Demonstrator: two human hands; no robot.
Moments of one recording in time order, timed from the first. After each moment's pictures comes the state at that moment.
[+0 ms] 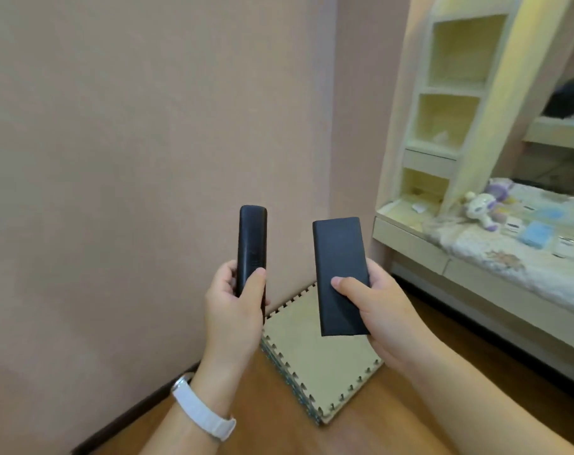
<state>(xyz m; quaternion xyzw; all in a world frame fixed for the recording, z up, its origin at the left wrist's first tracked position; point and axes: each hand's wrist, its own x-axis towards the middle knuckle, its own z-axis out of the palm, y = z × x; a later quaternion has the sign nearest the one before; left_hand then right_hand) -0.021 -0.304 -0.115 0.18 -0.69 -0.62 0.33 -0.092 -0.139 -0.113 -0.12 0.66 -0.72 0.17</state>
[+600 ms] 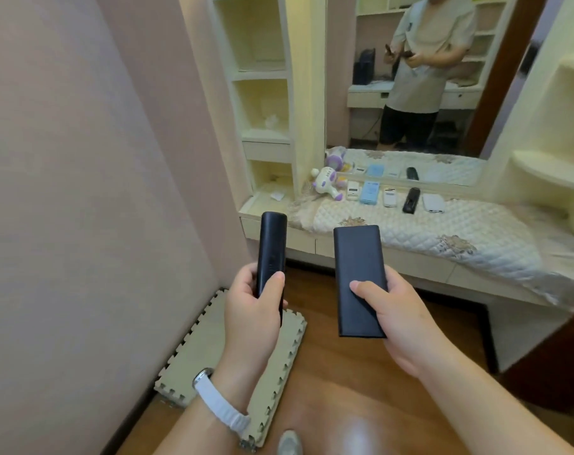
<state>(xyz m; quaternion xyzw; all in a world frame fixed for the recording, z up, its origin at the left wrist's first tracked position) -0.215 -0.105 -0.154 0.02 -0.73 -0.67 0.10 -0.191 0.078 -0.156 0.12 0.65 -0.75 -0.02</state>
